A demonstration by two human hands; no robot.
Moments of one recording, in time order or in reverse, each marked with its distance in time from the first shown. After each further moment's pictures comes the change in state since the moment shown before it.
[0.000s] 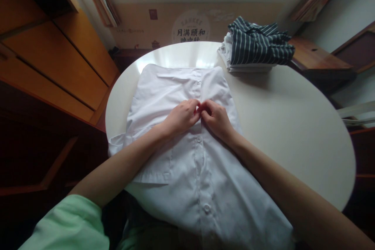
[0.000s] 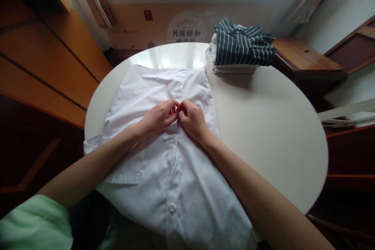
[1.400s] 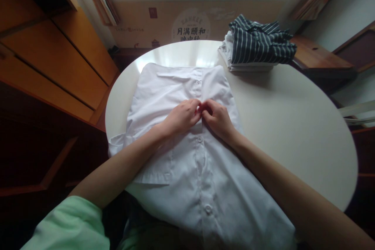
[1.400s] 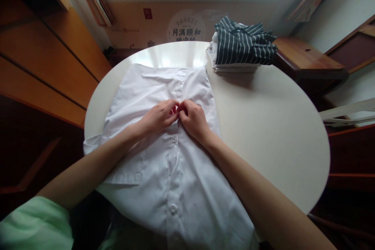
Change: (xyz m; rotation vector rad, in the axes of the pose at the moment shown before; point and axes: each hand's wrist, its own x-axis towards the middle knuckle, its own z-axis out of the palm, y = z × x) left_hand -0.001 -0.003 0.000 0.043 -0.001 0.052; right_hand 0.000 0.000 0.000 -0.008 0.003 0.001
